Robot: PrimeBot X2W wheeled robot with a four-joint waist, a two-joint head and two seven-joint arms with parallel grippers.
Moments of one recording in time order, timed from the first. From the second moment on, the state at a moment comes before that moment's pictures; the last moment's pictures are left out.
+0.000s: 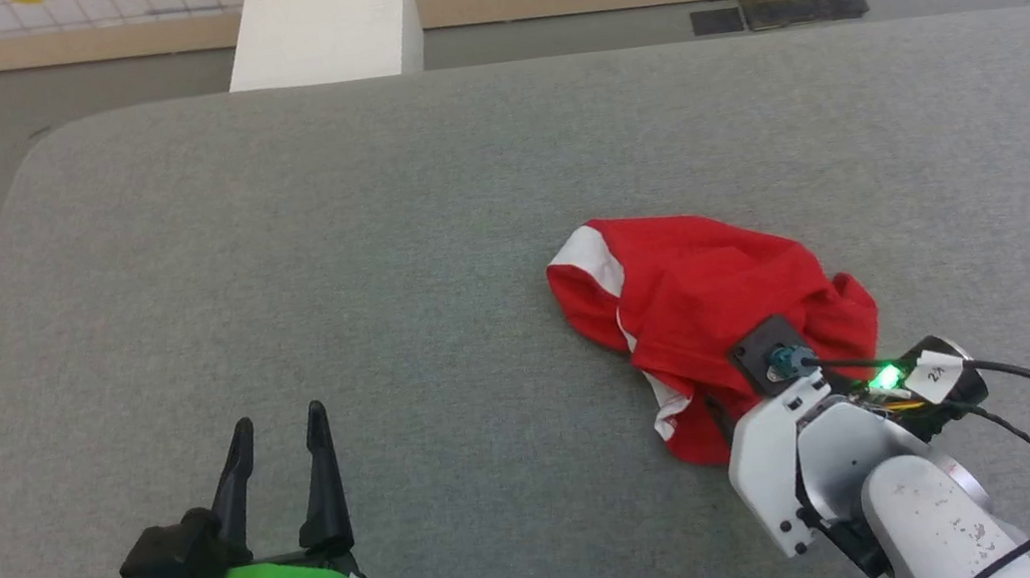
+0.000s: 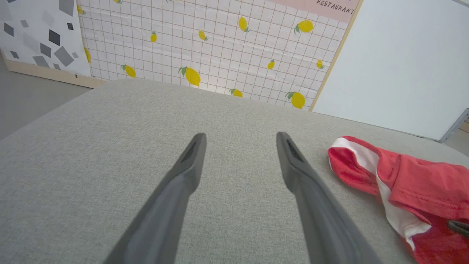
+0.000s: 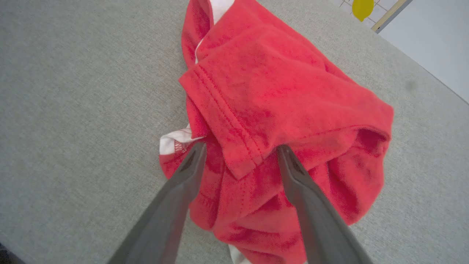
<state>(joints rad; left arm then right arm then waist) -0.03 0.05 -0.02 0.13 -0.27 -0.12 -0.26 -0.25 -0.05 0.25 0.30 -0.15 0.13 0.40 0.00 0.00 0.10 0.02</state>
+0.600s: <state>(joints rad) -0.03 0.05 -0.02 0.13 -0.27 -0.12 -0.26 -0.24 -0.05 -0.02 0.13 -0.02 0.13 0.24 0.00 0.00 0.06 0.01</state>
